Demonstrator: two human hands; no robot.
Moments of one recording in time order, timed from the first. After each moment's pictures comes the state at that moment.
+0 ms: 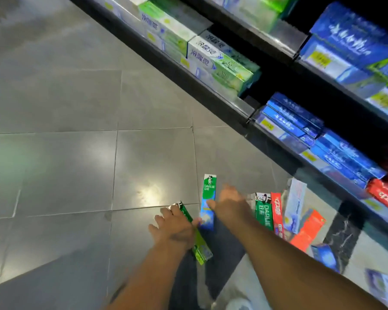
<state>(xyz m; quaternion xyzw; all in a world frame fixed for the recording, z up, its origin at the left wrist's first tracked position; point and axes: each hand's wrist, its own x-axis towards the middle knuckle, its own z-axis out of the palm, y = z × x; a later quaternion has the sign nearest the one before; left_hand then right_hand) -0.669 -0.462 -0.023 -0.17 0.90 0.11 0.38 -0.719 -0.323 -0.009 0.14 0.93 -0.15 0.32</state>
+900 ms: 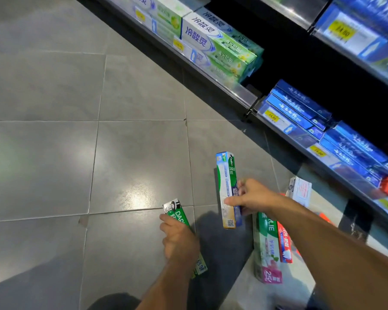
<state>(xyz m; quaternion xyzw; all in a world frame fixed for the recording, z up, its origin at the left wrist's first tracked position) -0.652 -0.418 -0.114 -0.33 0.85 0.26 0.32 -0.748 -0.255 -0.029 0.20 0.80 -0.40 0.41</state>
